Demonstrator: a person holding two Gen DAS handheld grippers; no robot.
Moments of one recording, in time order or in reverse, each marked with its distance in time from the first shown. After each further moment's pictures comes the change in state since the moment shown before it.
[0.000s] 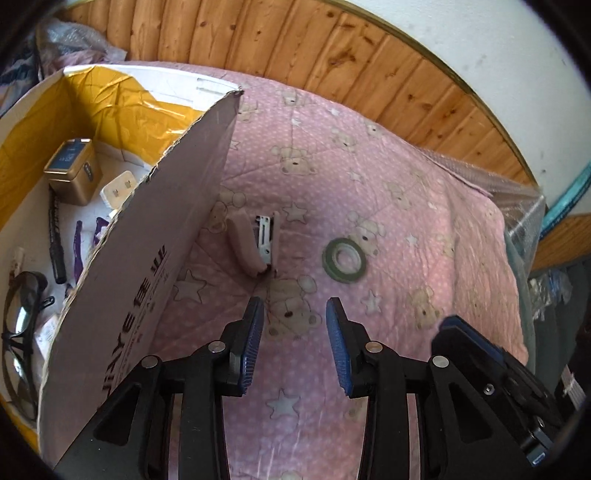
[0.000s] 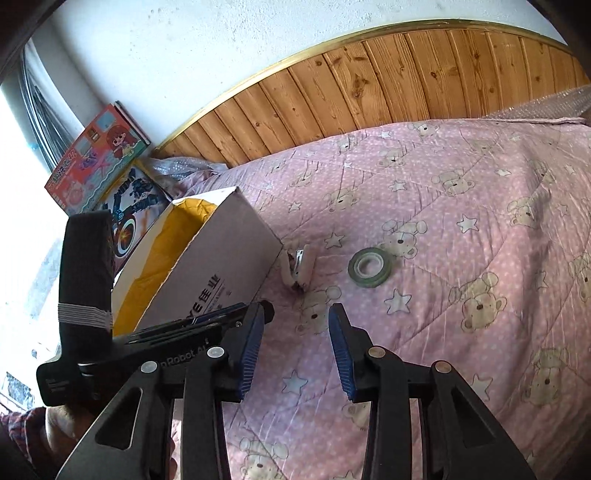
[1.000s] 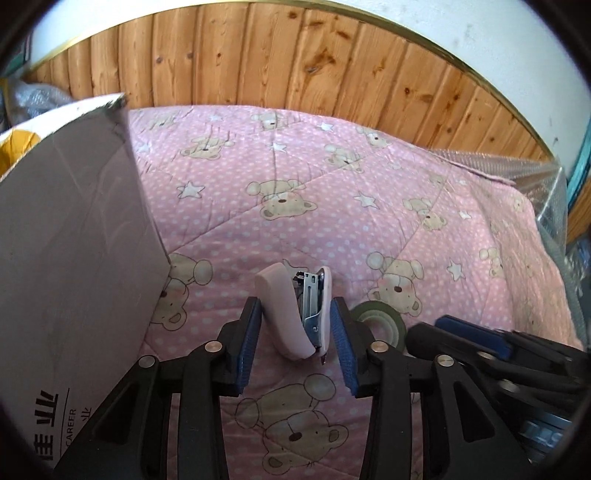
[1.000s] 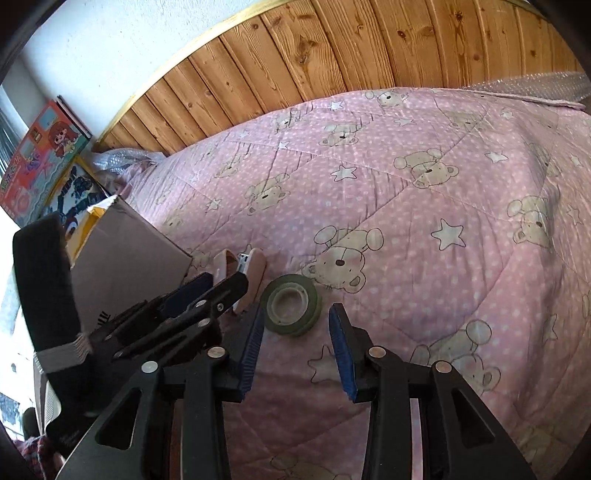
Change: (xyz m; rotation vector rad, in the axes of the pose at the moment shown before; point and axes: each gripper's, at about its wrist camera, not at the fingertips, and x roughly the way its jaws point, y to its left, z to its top) left arm 0.069 -0.023 0.027 0.204 -0.124 0.040; right arm 0.095 -0.058 0.039 0.005 0.141 -0.143
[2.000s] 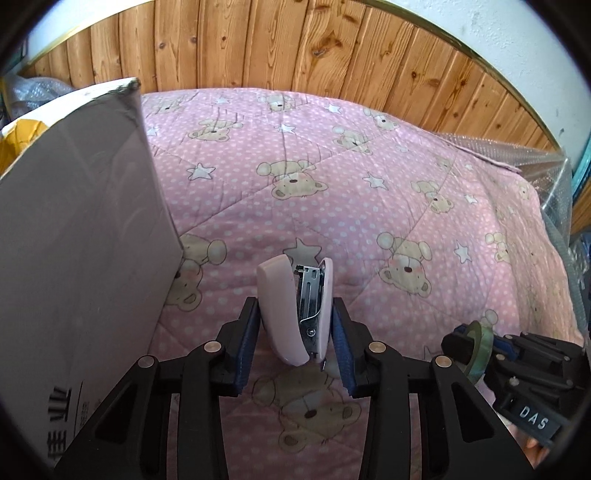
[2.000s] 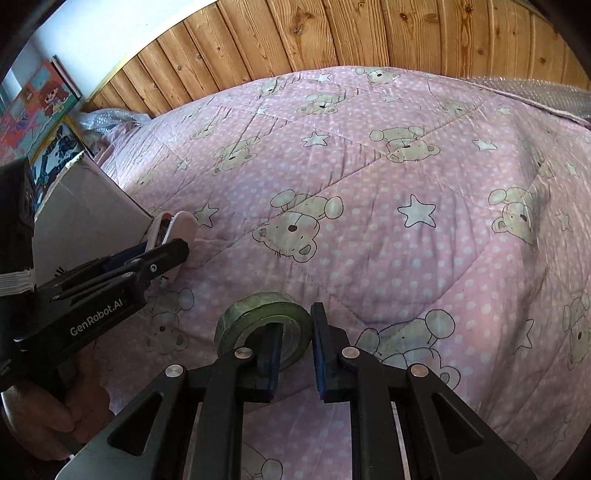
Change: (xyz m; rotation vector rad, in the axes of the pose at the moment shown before) left arm -0.009 -0.002 -0.007 0.029 0.068 0.033; right arm -0.003 -0.024 -0.018 -0.062 0.056 -0.029
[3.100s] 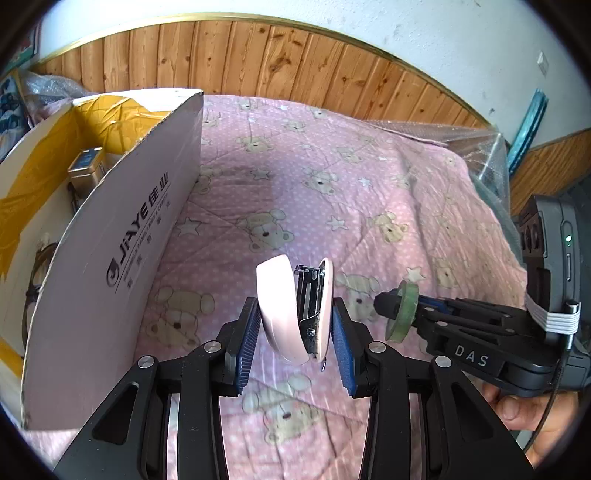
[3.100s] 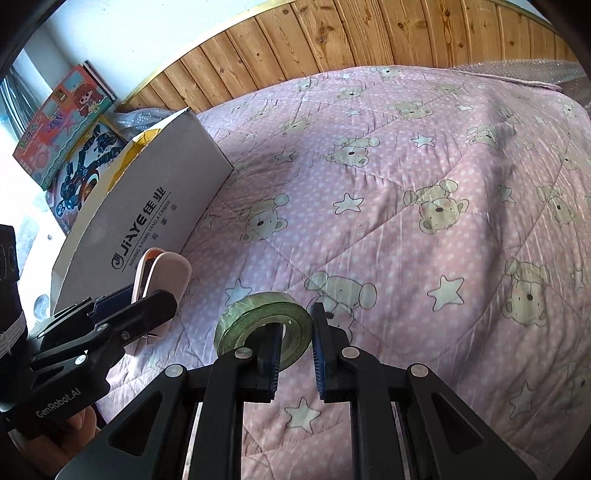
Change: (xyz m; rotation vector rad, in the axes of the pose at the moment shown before) left arm -0.147 -0.006 -0.113 0.030 -0.029 -0.134; right arm -0.084 0.059 -0.112 0.023 -0.031 0.069
